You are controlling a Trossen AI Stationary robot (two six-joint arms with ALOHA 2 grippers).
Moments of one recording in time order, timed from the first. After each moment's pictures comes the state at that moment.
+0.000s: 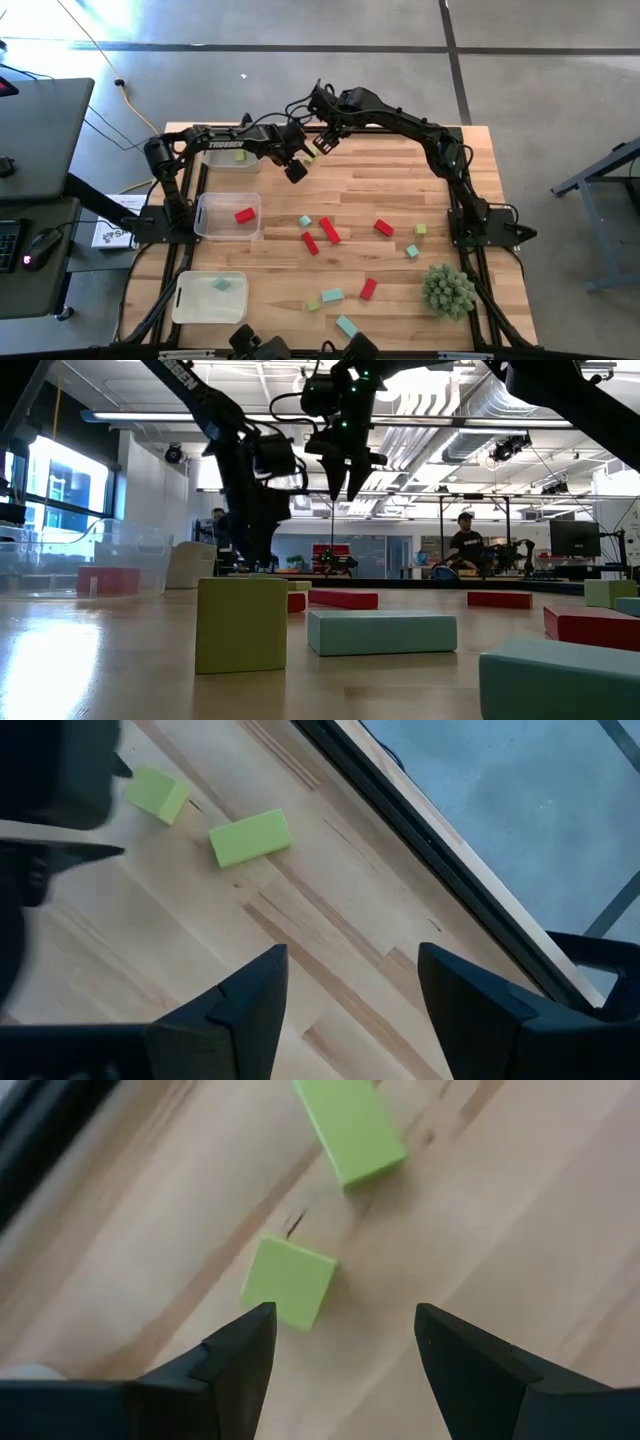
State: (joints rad) left arm 0.65 1.83 1.19 -0.59 -0.10 -0.13; right arm -0.43 2.23 2.34 -1.34 0.23 0.29
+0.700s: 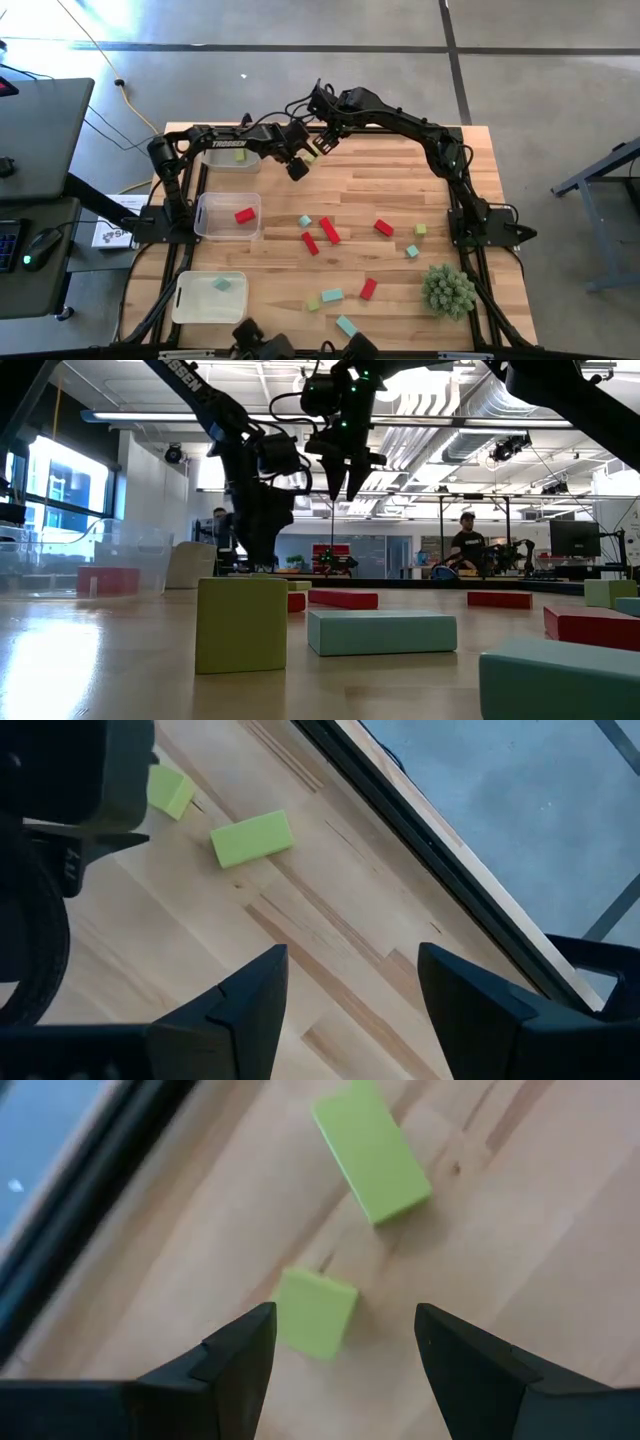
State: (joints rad) left arm 0.65 1.85 1.22 -0.56 -0.18 -0.04; right arm -0.43 2.23 2.34 -1.34 0.23 0.27
